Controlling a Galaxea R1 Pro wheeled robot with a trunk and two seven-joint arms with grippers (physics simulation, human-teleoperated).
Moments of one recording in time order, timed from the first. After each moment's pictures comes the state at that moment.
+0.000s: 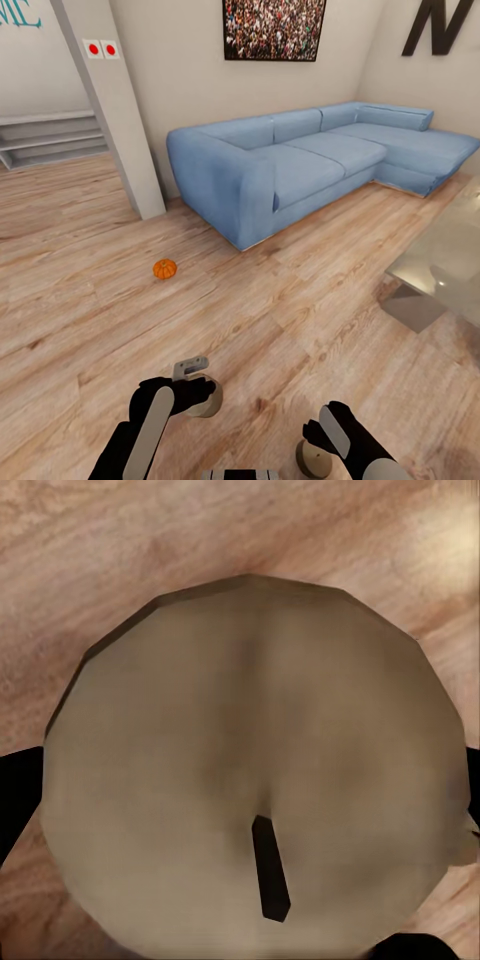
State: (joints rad) left arm -0.26 -0.14 -0.14 -1.45 0.60 0.97 0.51; right arm -0.52 0.02 0.07 -0.53 -0.53 0.63 -0.44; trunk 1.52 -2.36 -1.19
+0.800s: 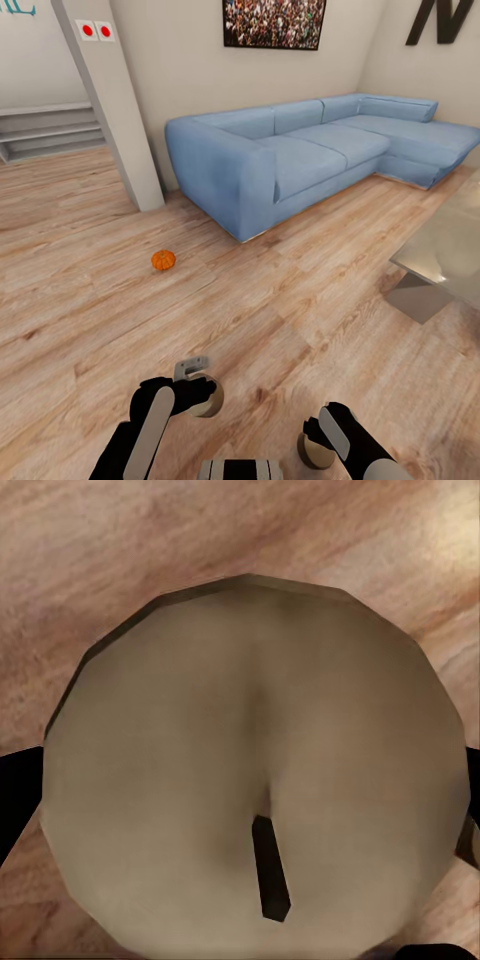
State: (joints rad) left arm -0.26 -0.15 -0.14 -1.45 0.60 0.96 0.51; right arm -0.52 0.01 0.10 -0.52 -0.53 0.57 -0.44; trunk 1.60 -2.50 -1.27
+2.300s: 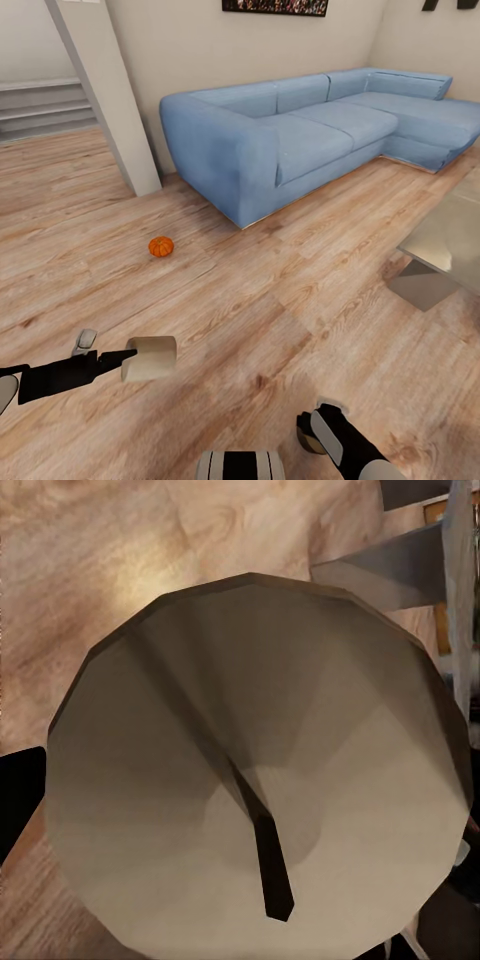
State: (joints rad) left arm -0.26 0.52 0.11 -1.40 0.84 1.04 -0.76; right arm -0.52 0.03 0.21 -0.52 -0.53 0.46 -0.43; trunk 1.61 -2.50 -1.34
